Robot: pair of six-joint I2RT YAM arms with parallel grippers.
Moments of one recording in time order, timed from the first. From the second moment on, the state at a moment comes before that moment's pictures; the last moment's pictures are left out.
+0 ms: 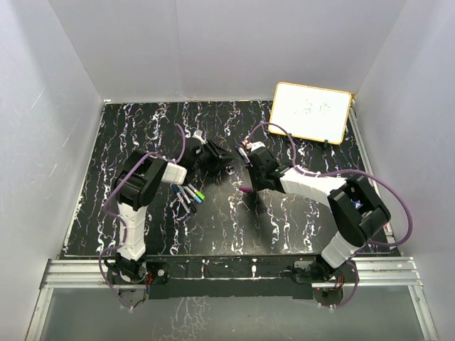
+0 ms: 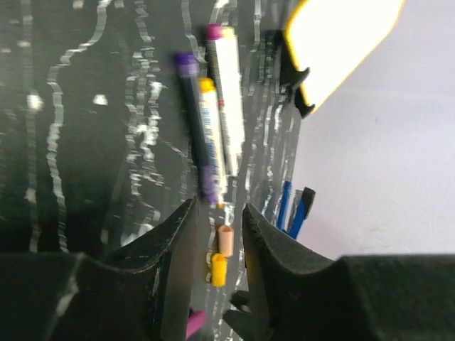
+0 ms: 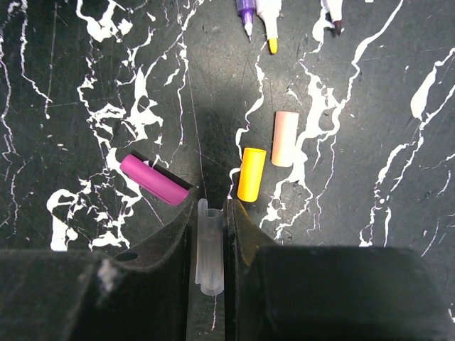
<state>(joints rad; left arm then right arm) -0.46 2.13 1.00 0.72 0.37 -1.23 0.63 1.61 0.93 -0.26 0.16 0.26</state>
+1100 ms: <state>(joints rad) -0.42 1.42 0.84 0.31 0.19 -0.95 0.62 1.64 0.93 -0.24 0.14 0.27</state>
